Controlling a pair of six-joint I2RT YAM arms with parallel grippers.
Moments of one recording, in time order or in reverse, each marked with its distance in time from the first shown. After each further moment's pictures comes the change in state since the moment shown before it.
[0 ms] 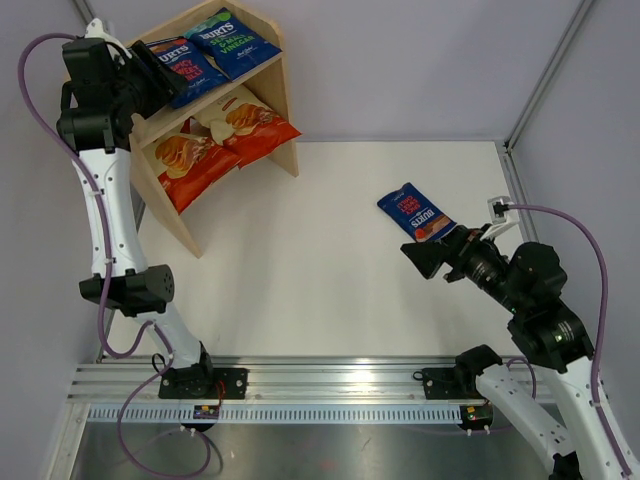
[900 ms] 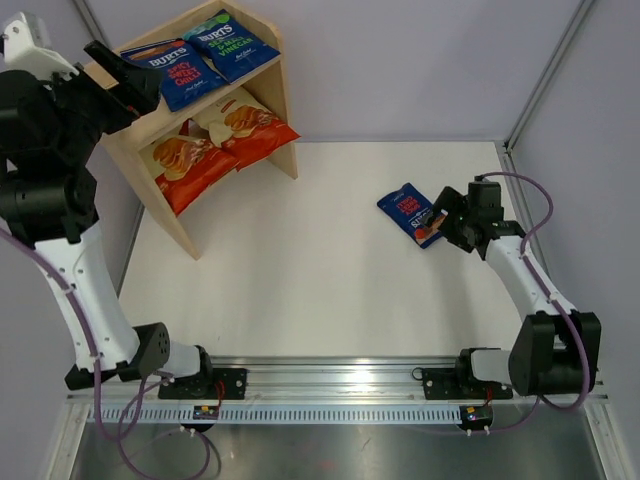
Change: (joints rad) left arm 0.013 -0.354 -0.076 0.010 -0.044 0.090; right arm -0.327 0.729 -0.027 0.092 0.172 -0.043
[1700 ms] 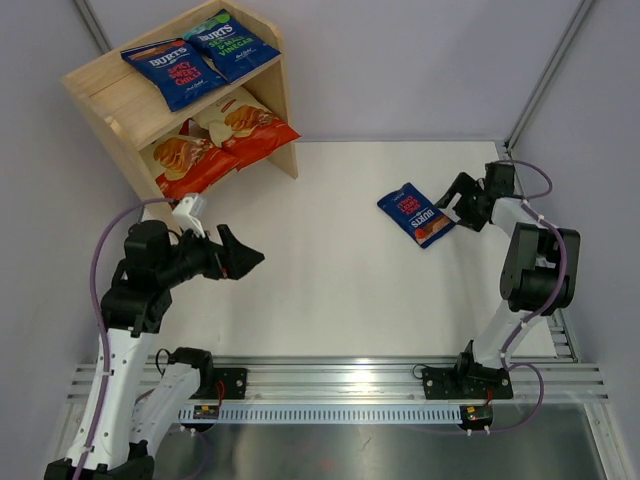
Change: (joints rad) left arm -0.293 -0.752 -1.383 0.206 0.319 0.080; right arm -0.247 0.527 0.204 0.220 -0.163 -0.104
